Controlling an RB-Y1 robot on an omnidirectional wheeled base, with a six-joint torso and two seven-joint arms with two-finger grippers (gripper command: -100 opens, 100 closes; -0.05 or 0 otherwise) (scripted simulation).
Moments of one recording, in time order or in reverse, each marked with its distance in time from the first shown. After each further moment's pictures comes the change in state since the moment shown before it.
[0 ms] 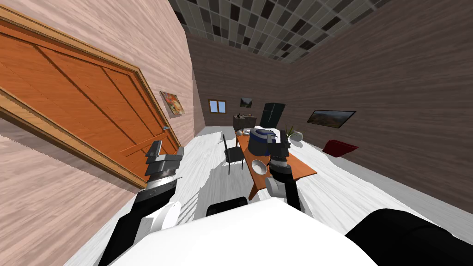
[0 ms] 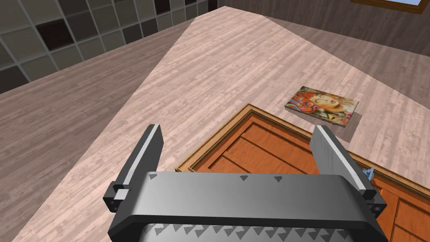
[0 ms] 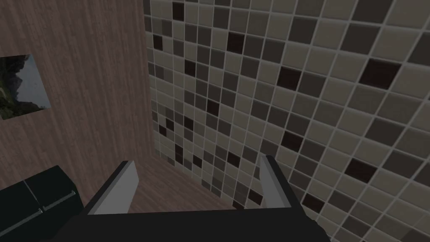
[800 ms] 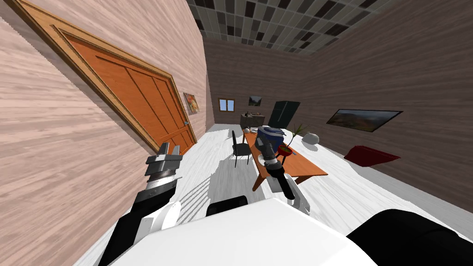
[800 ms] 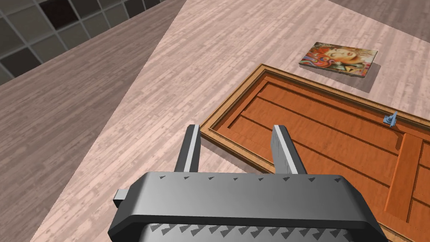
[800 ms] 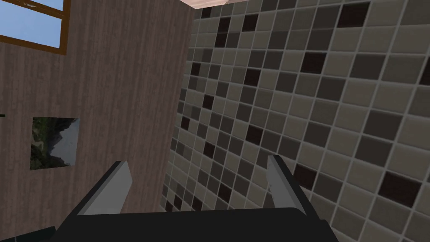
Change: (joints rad) left arm -0.001 0.000 0.000 0.000 0.000 0.000 0.000; right arm -0.074 -0.231 0.004 0.160 0.172 0.033 0.030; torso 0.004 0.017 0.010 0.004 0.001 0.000
